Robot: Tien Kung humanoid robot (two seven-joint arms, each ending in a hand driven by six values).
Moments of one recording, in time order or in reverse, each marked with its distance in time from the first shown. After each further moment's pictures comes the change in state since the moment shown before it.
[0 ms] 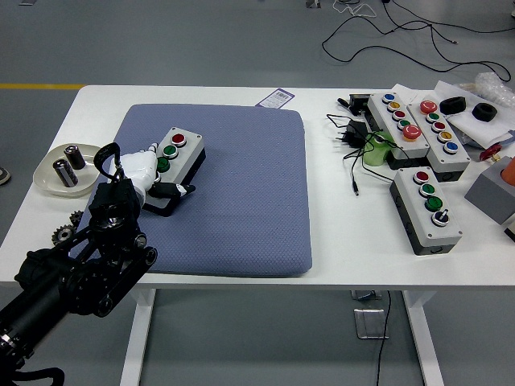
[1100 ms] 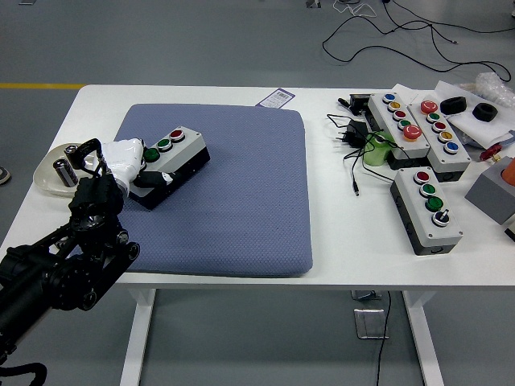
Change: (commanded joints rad) left arm -0.013 0.078 0.014 0.034 0.000 0.146 -0.161; right arm 0.004 0.000 0.011 0.000 -0.009 0.000 -0.002
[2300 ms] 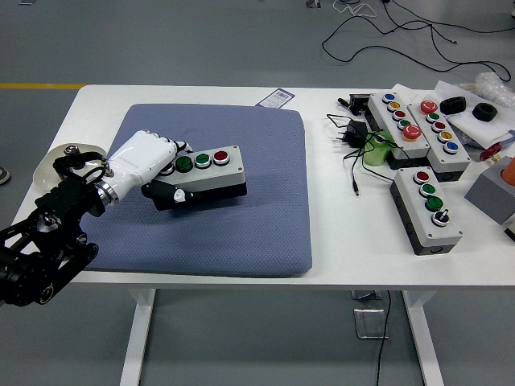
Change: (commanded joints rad) left arm -0.064 0.189 0.260 0.059 -0.086 0.250 -0.660; right arm 0.003 0.003 0.003 0.000 -0.007 0.003 -0.004
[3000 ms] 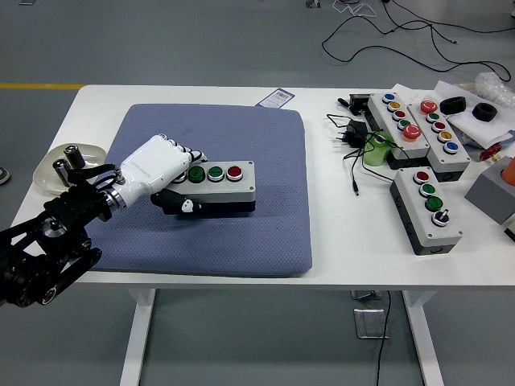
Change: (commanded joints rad) left arm -0.035 -0.005 0.099 0.037 0.010 0.125 -0.042; right arm -0.002 0.000 -0.003 0.000 -0.002 0.002 -0.003
